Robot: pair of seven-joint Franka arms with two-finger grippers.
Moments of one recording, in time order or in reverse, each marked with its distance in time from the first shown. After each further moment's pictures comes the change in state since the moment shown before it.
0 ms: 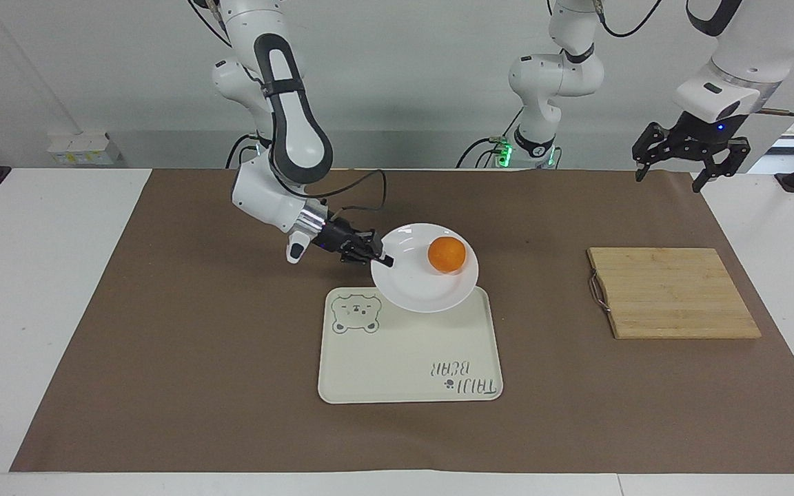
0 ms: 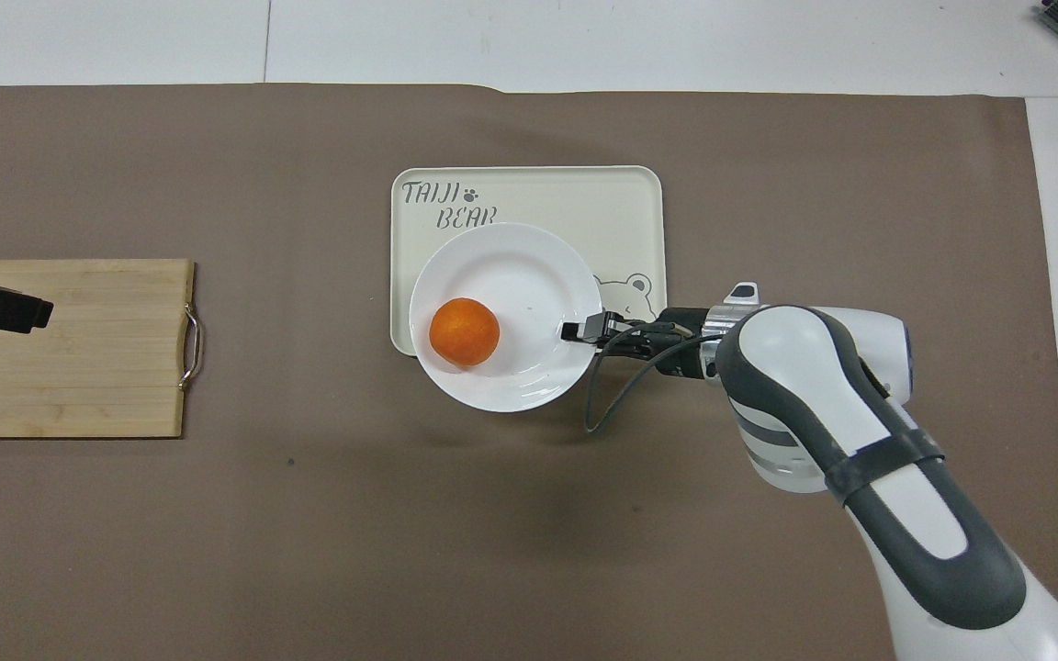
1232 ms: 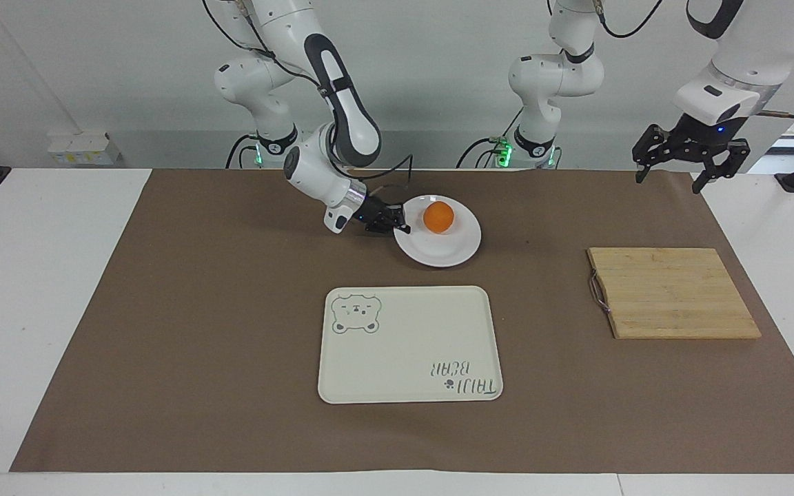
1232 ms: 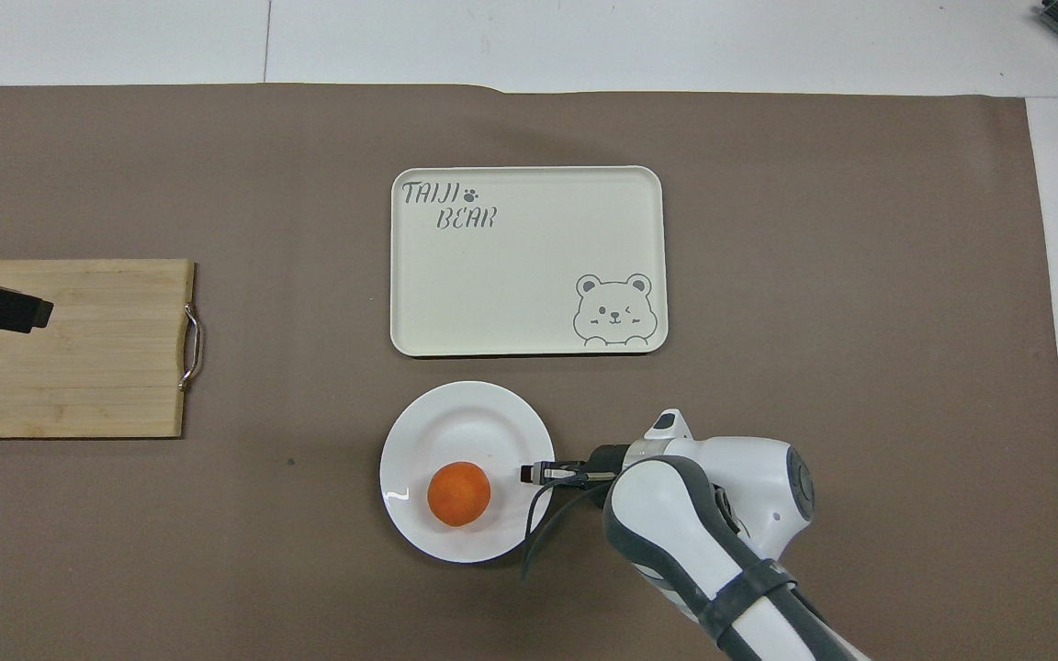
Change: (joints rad) left arm 0.000 0.001 0.002 -0.002 0.000 0.003 -0.001; right arm 0.273 -0.118 0.011 -0.329 0.054 0.165 -0.038
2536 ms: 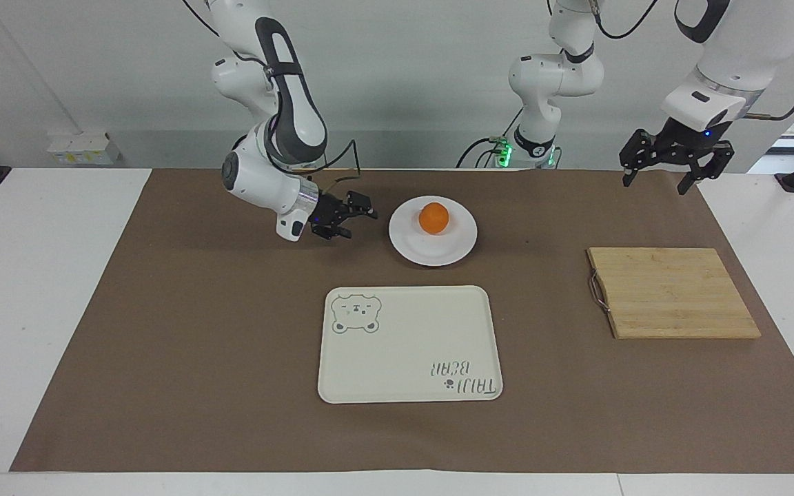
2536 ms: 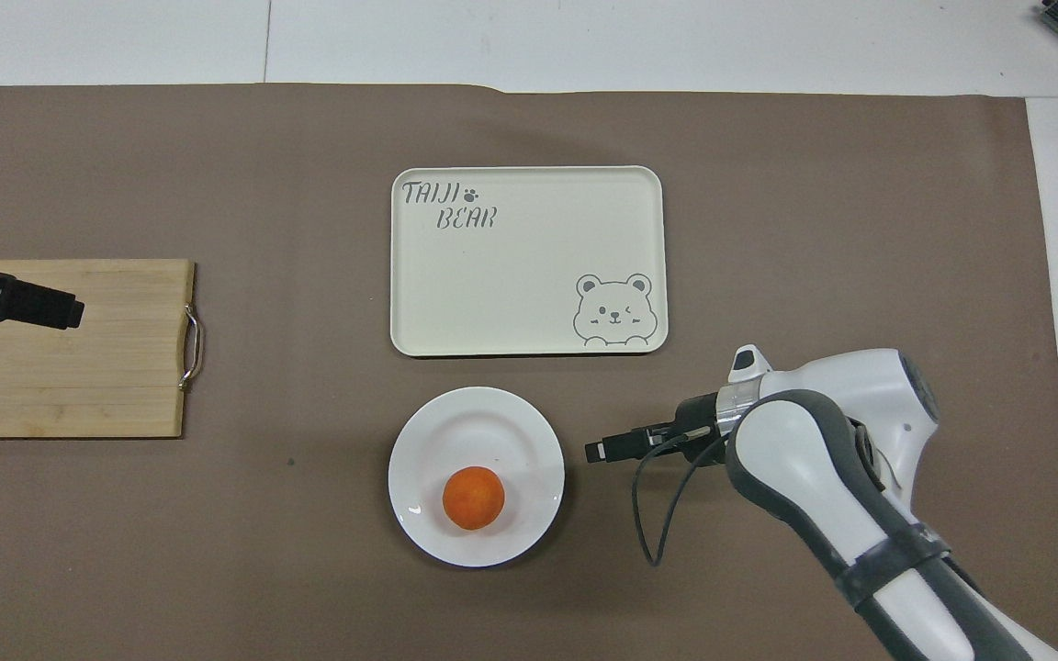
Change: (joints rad) left arm -0.003 -0.001 -0.024 -0.022 -0.015 0.001 -0.109; right arm -0.286 -0.070 0.002 0.058 -0.427 -0.316 -0.010
